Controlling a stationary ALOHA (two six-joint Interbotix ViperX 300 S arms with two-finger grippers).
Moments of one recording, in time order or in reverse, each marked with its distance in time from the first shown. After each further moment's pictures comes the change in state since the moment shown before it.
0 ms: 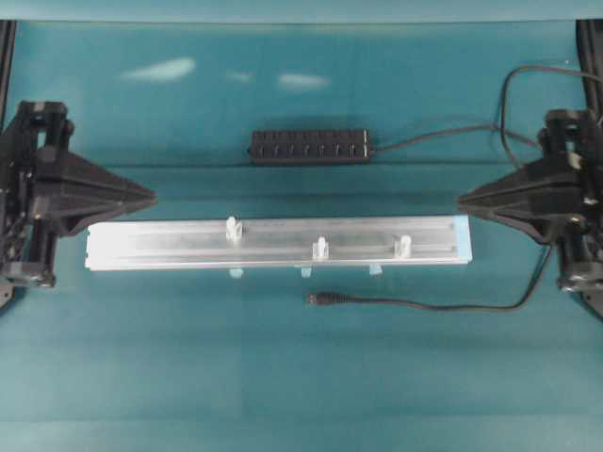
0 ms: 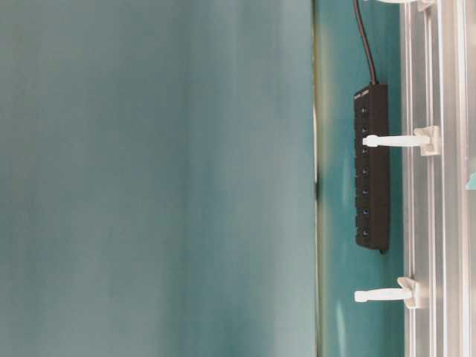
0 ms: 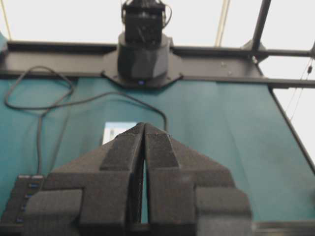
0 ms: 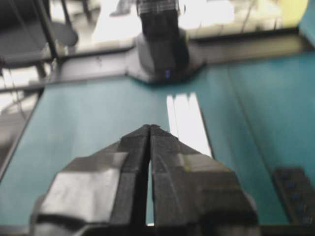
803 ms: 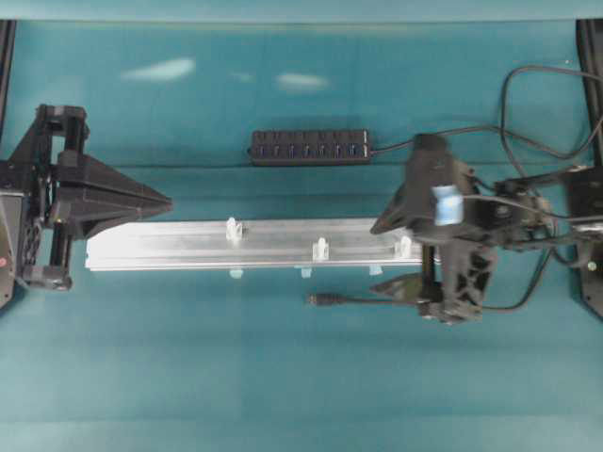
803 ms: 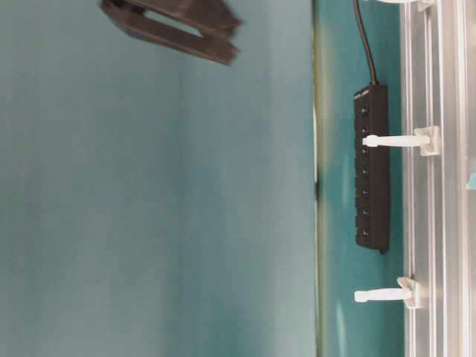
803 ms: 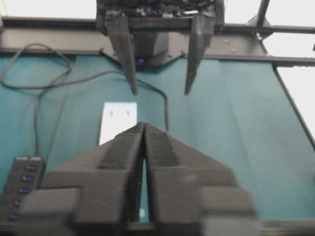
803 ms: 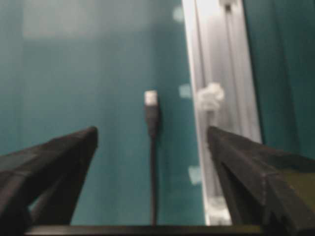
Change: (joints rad) left arm 0.000 0.032 -0.021 0.002 0.058 -0.003; right arm 0.052 0.548 -0.382 0.002 0.566 0.011
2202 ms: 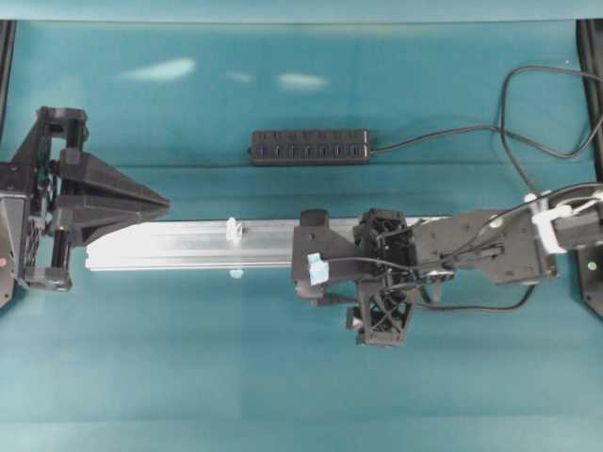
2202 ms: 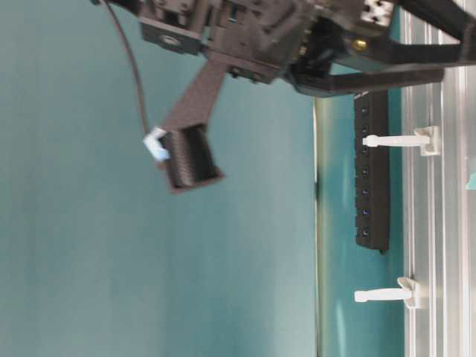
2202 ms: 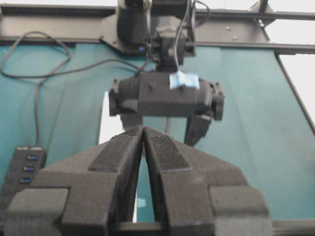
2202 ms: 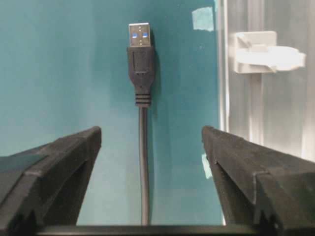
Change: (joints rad) left arm 0.000 -0.002 0.000 0.000 0.028 0.005; right arm 0.029 0.426 -0.133 -0.011 0.098 0.000
